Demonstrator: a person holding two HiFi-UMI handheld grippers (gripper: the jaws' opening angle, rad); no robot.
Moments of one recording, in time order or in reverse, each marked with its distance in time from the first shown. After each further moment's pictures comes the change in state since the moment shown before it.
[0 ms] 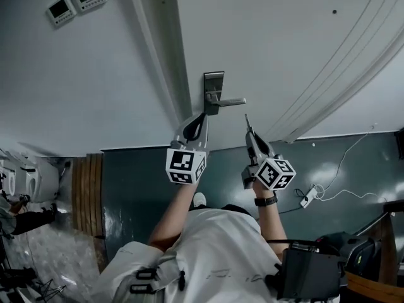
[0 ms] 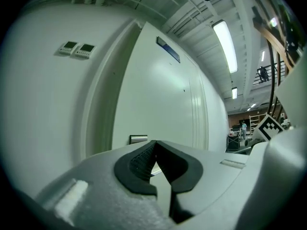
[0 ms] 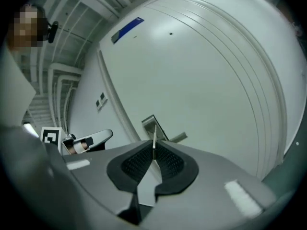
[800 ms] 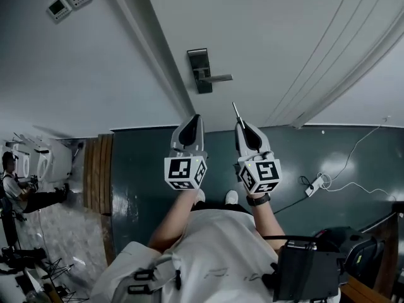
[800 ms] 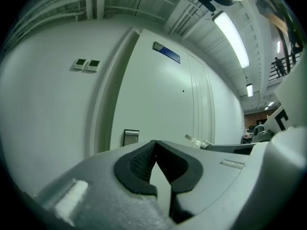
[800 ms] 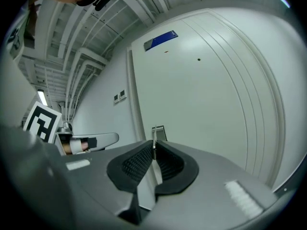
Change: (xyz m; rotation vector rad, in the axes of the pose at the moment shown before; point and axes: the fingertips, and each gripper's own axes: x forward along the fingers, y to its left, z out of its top) left arm -0.055 -0.085 -0.002 -0.026 -0.005 0.190; right arm -0.075 0.038 0.024 -0.327 -0.053 0.056
